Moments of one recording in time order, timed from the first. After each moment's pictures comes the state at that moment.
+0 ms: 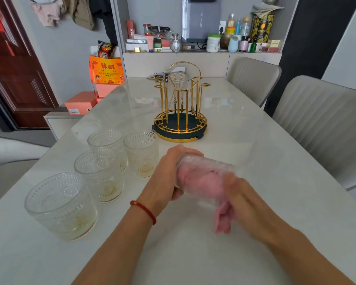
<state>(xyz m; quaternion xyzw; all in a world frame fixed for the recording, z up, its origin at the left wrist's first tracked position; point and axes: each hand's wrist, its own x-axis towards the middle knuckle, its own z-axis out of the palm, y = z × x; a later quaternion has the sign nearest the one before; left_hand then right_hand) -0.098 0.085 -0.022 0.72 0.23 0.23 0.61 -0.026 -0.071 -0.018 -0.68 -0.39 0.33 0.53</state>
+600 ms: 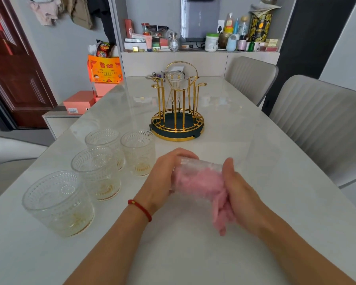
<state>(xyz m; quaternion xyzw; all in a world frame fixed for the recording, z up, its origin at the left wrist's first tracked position) -0.101 0.083 -0.024 0.69 0.19 0.23 0.66 -0.017 -0.066 -0.020 -0.62 -0.30 0.44 0.58</state>
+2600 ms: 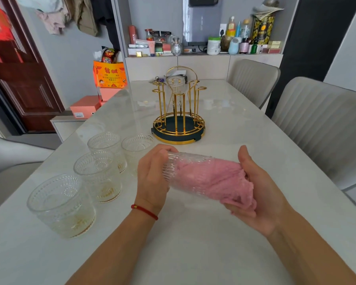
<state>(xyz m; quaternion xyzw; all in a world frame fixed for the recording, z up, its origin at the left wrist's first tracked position) -0.095 0.091 -0.041 0.66 0.14 0.47 0.57 0.008 -0.080 -0.003 -0.41 -0.10 0.53 0.74</state>
